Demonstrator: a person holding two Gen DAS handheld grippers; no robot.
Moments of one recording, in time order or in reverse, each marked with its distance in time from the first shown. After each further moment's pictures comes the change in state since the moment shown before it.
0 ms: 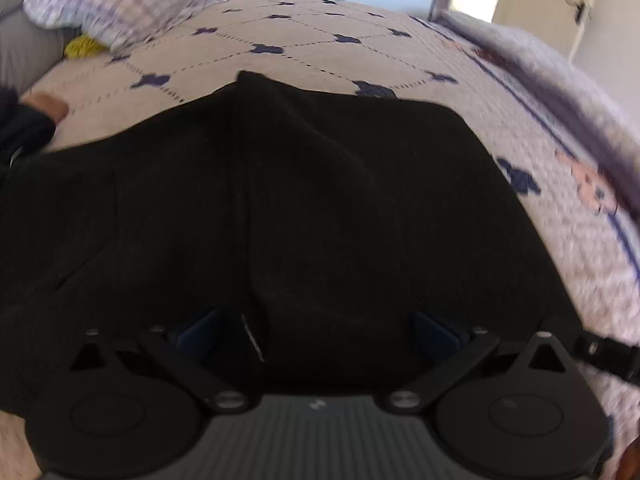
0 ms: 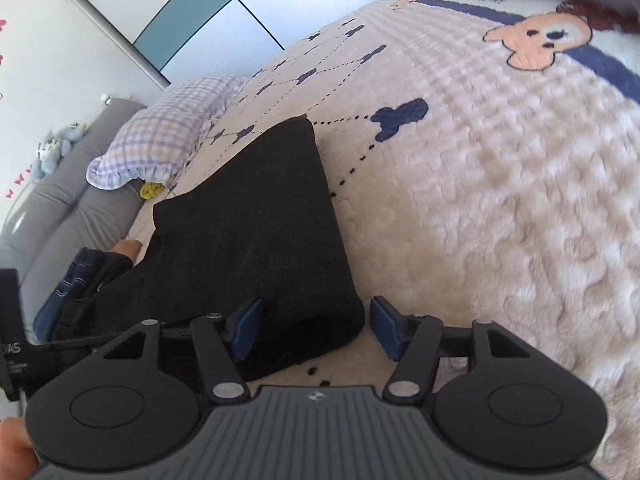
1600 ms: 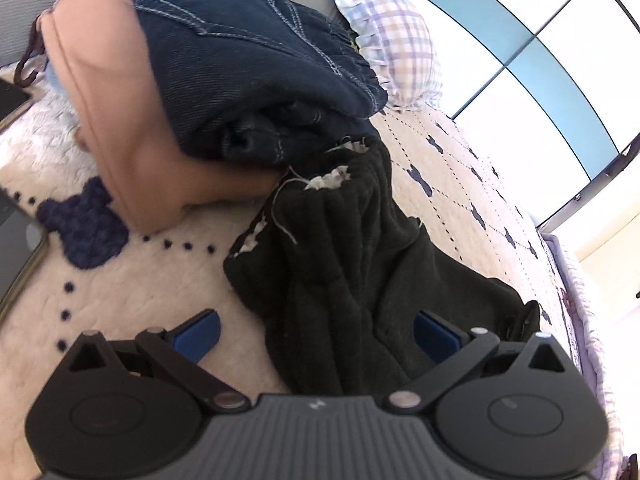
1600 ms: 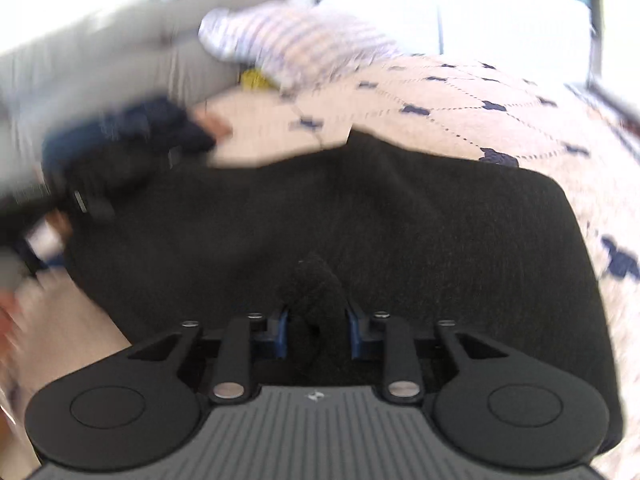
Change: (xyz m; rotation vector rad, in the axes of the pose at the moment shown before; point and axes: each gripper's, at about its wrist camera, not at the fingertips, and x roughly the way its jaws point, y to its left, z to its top) left arm -0.072 0.256 -0.030 -0.654 -0.252 0.013; right arm 0.068 0.178 -0.023 -0.574 0.066 0.041
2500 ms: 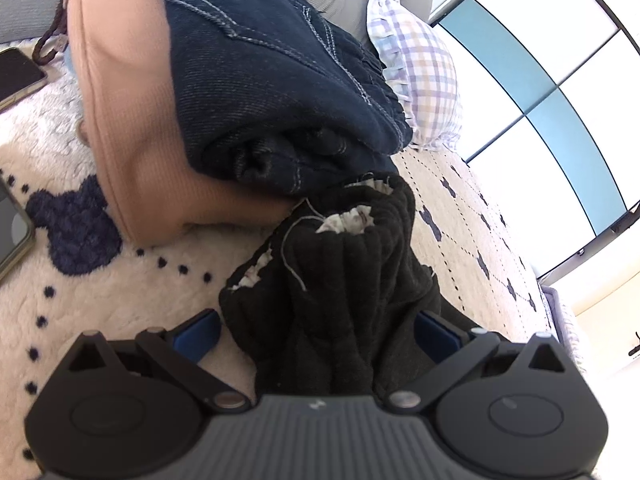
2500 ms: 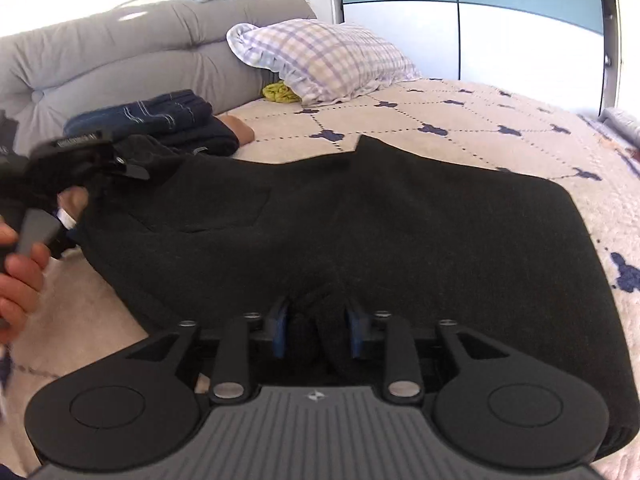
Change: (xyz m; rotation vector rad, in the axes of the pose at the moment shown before) left arm 0.011 0.001 0.008 -0.134 -0.083 -0.003; right arm 0.008 0.017 -0.022 -0.137 -0.012 0.010
